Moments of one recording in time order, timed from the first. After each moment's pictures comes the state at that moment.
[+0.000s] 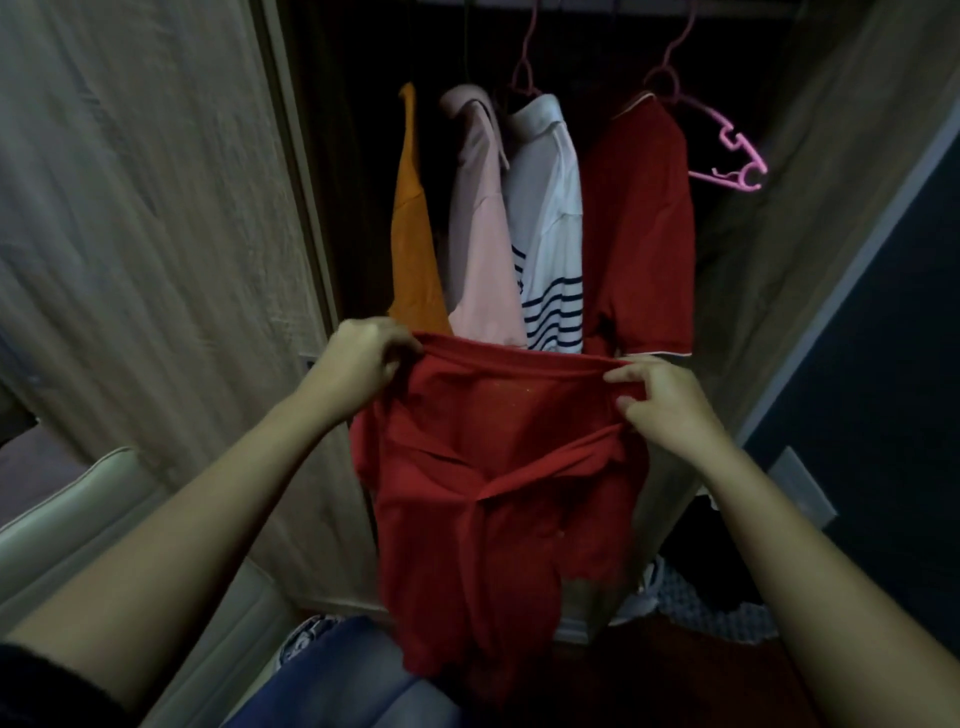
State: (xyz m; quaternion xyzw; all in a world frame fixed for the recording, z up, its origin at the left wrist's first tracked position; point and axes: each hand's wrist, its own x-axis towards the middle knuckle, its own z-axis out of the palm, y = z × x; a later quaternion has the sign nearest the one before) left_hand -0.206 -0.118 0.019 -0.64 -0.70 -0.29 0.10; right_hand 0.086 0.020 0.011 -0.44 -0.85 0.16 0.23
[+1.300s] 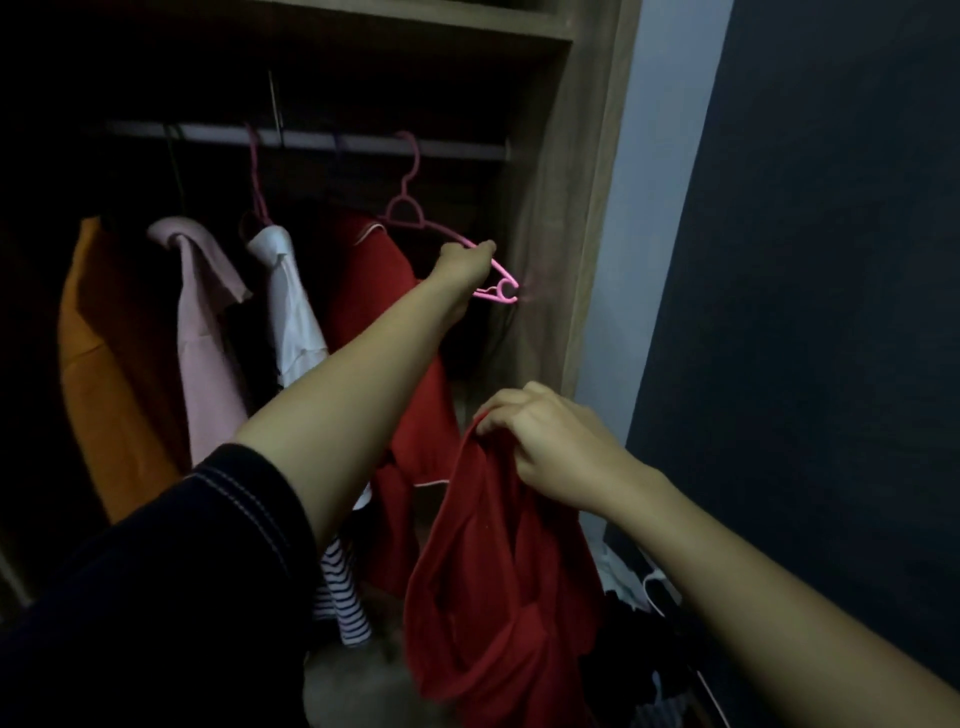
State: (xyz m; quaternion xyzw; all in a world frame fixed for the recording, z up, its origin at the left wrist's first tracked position) left_hand 0.025 0.265 0.172 -0.47 -0.60 -0.58 -0.30; right_hand 0.190 0.117 0.100 -0.34 -0.93 -0.03 0.15
